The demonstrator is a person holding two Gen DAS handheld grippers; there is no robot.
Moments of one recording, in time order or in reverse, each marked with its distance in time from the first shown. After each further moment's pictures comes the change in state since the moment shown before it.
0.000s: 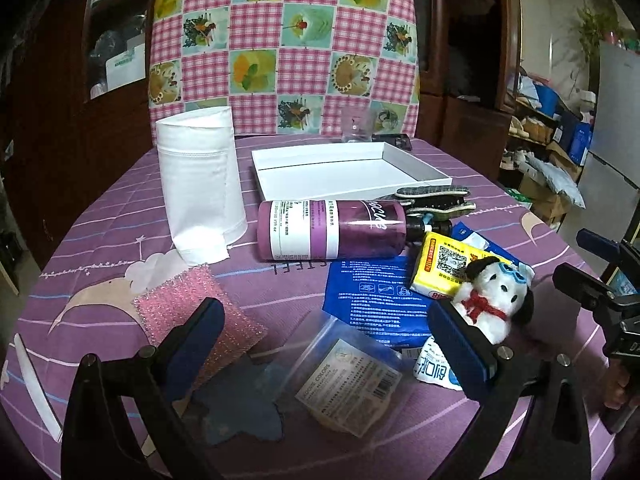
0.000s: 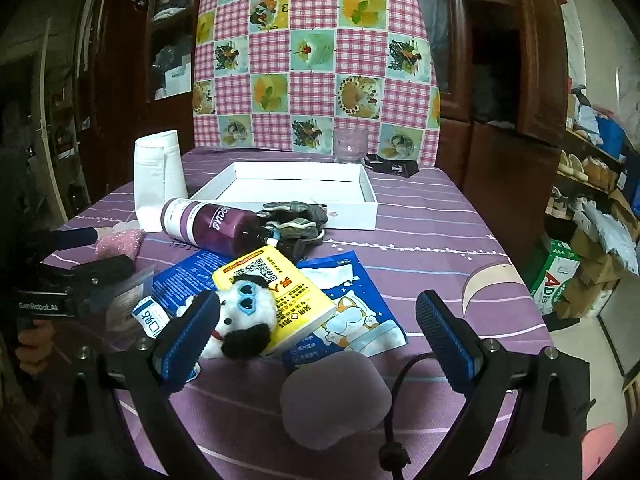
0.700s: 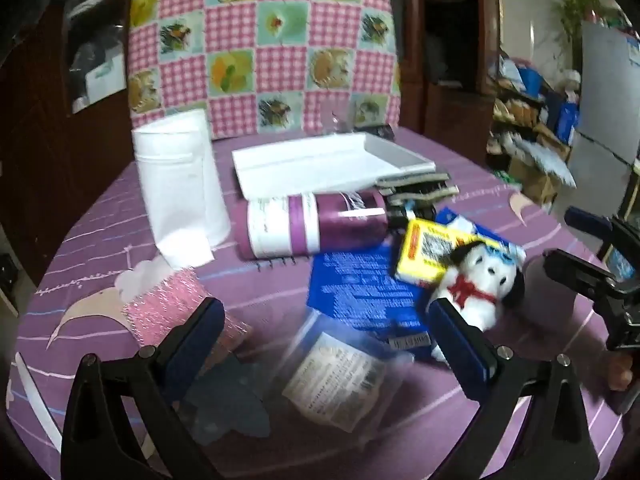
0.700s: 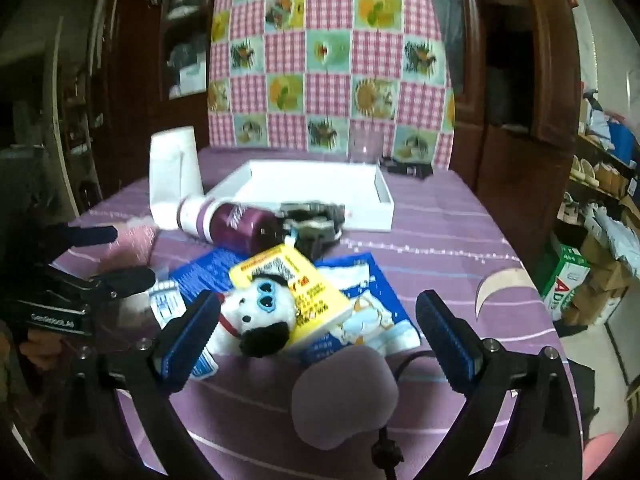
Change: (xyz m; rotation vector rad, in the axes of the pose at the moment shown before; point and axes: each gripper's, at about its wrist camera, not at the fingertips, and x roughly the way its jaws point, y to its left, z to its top) left arm 0.000 -0.009 0.004 0.055 0.006 -0.023; right arm -0.004 0.001 0.003 -0.017 -0.018 0.066
